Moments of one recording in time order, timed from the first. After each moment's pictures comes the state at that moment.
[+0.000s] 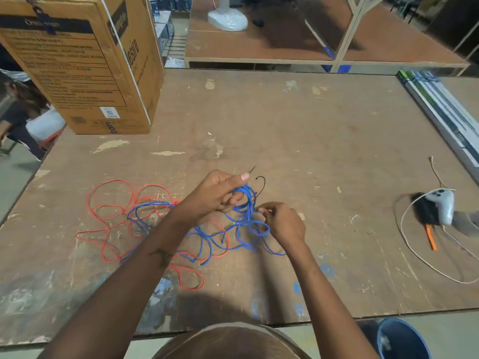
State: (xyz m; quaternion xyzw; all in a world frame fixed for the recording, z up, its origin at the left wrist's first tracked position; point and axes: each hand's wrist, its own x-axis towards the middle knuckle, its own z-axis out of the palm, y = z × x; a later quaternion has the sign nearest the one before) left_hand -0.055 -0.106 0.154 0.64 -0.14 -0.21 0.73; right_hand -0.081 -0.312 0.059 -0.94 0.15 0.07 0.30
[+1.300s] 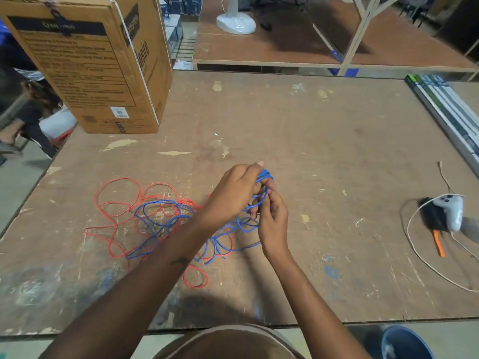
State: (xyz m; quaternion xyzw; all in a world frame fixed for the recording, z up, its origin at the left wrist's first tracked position) left_hand -0.068 -0.143 0.187 0.78 -0.07 -0.10 0.62; right_hand -0.106 -0.250 0.084 -0.70 0.07 -0.12 0.70
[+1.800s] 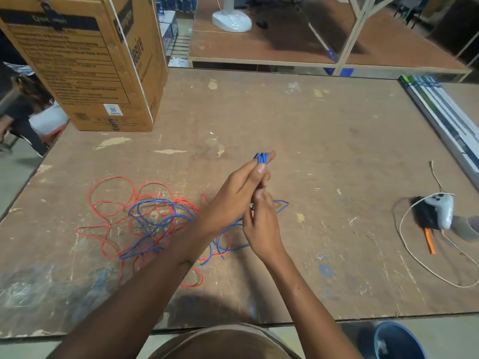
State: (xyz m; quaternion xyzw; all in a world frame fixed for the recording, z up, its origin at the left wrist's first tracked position) left_hand -0.071 -0.150 0.159 0.71 -0.20 -0.05 0.67; right_hand -0.103 -0.255 0.075 -0.87 -0.05 -0.14 0.46
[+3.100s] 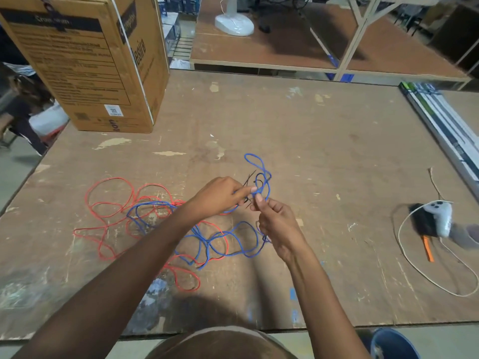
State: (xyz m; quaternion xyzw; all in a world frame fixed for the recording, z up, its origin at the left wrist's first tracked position) left_hand -0.011 -0.113 0.116 0.92 -0.21 -0.08 0.31; right_hand -0.093 -0.292 0.101 -0.63 0.13 0.11 0.76
